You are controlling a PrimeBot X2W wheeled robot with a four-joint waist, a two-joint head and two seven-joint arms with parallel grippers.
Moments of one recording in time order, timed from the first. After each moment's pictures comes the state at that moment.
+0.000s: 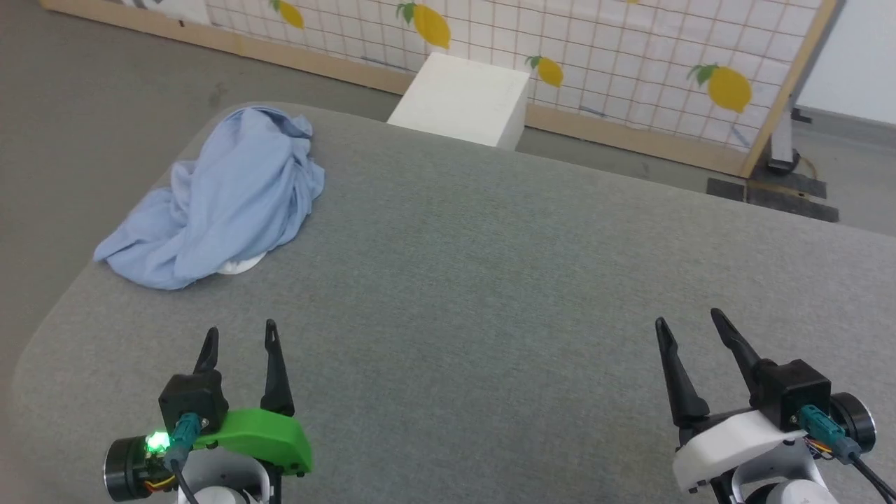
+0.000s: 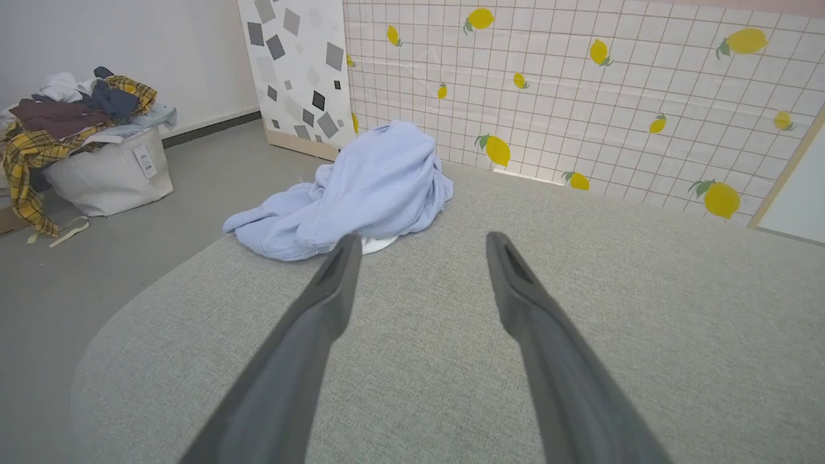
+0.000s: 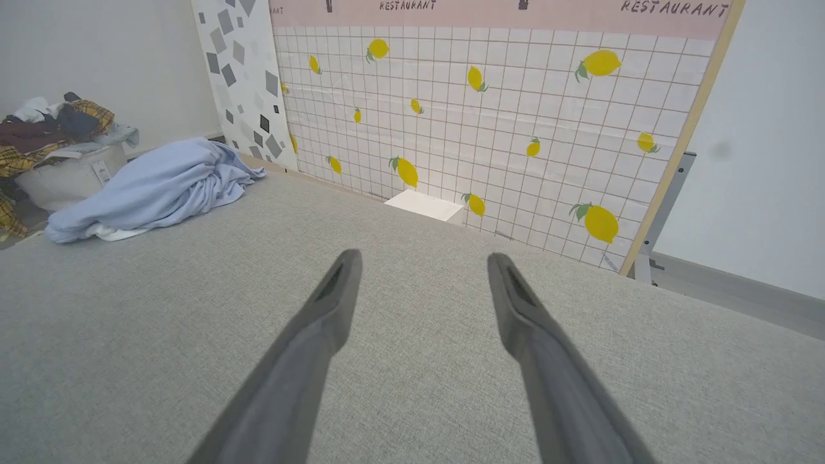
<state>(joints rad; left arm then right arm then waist) -0.02 0.06 -0.02 0.08 -0.10 0.10 -0.13 0.02 -0.05 0.01 0.05 0.04 0.13 -0.10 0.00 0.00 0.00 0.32</state>
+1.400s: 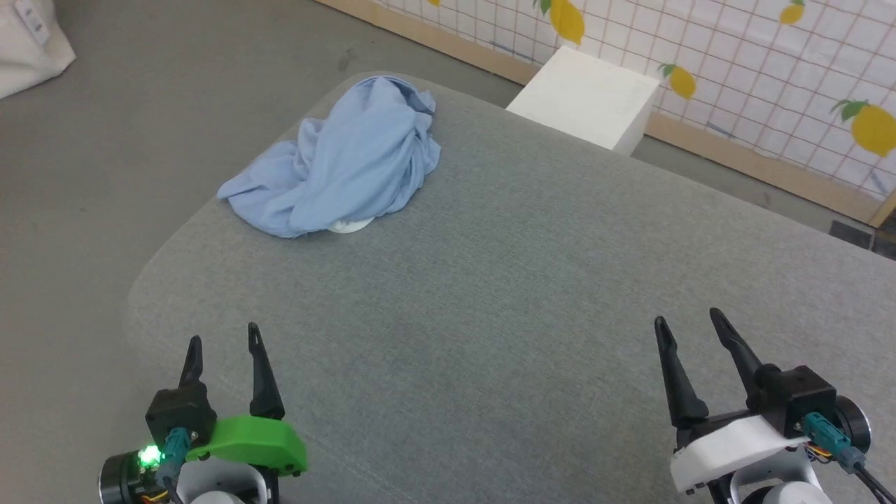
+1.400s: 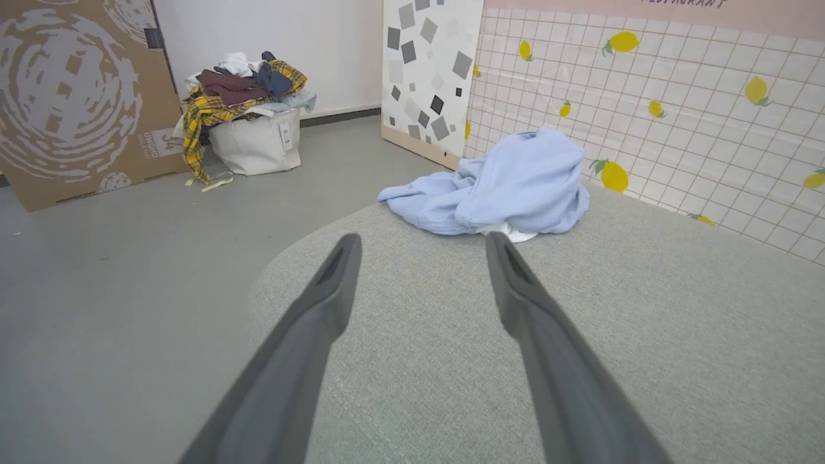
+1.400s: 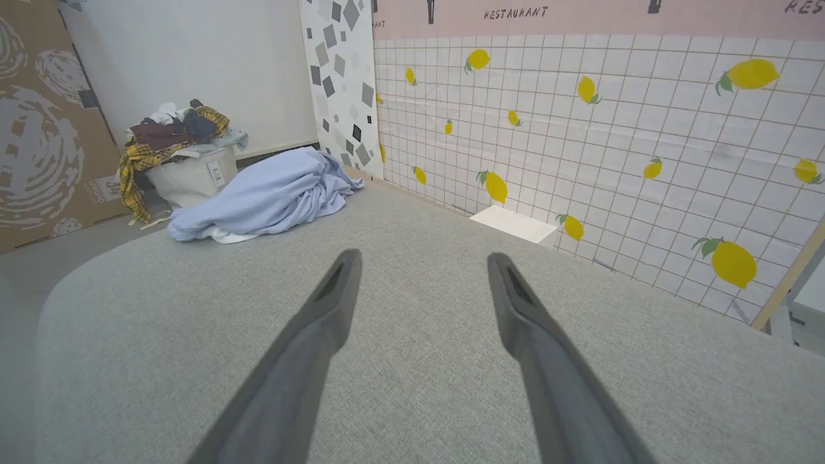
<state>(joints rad) -0.01 0.06 -0.02 0.12 -0.16 0.17 -0.22 0.02 -0.05 0.02 0.07 0.07 0.13 -0.16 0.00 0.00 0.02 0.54</state>
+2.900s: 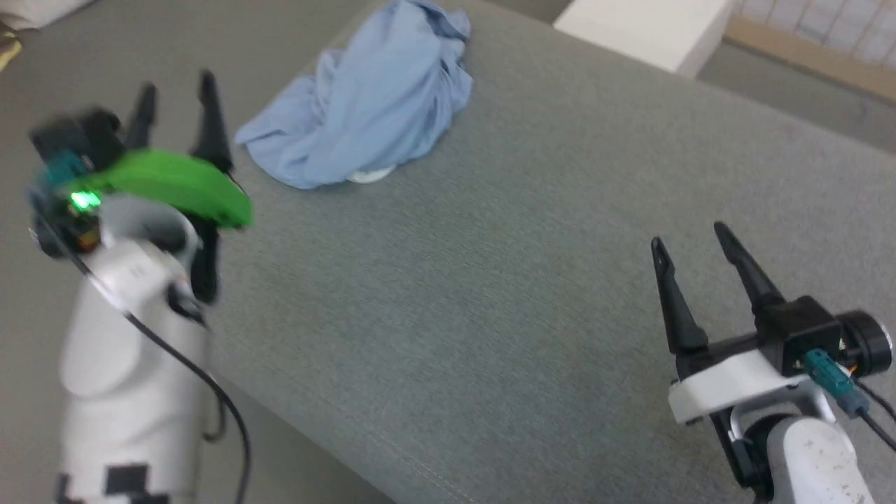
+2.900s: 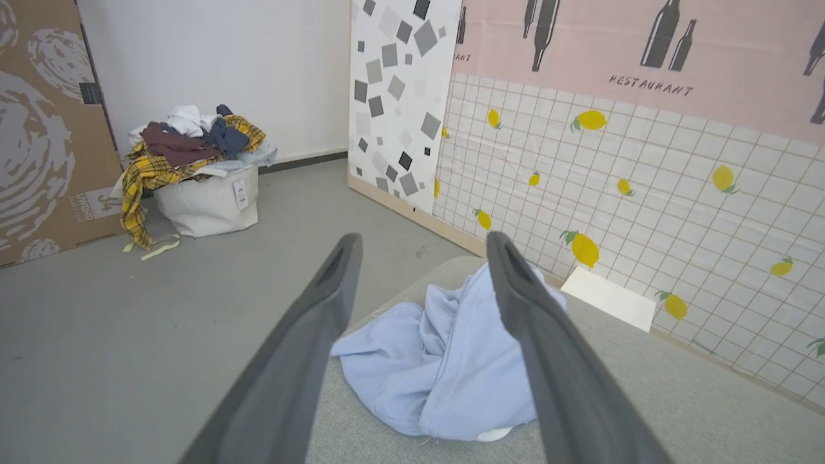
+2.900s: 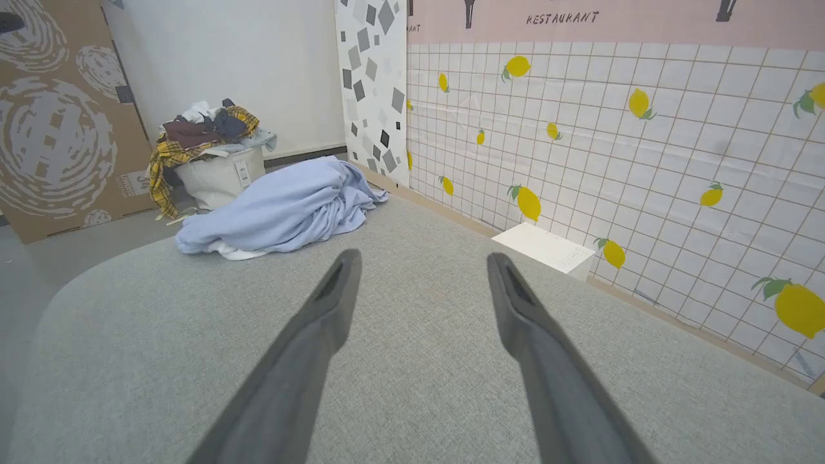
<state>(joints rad) -0.63 0.16 0.02 0.36 -0.35 0.02 -0.04 -0.11 -0.05 0.04 -0.06 -0.04 0.13 -0.08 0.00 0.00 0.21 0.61</state>
